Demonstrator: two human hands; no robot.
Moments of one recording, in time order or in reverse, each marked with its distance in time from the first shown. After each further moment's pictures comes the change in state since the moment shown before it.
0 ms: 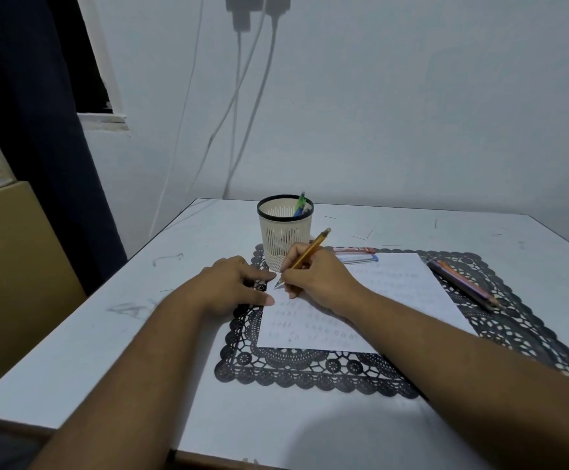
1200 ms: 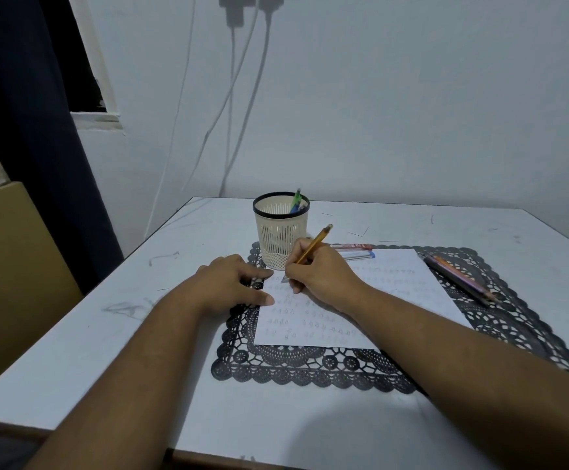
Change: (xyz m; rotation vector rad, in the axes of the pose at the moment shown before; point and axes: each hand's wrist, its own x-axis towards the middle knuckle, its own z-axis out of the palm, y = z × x) left_hand -0.002 0.005 0.002 0.058 0.013 -0.024; right_hand 0.000 0.001 -0.007 -0.103 0.064 -0.017
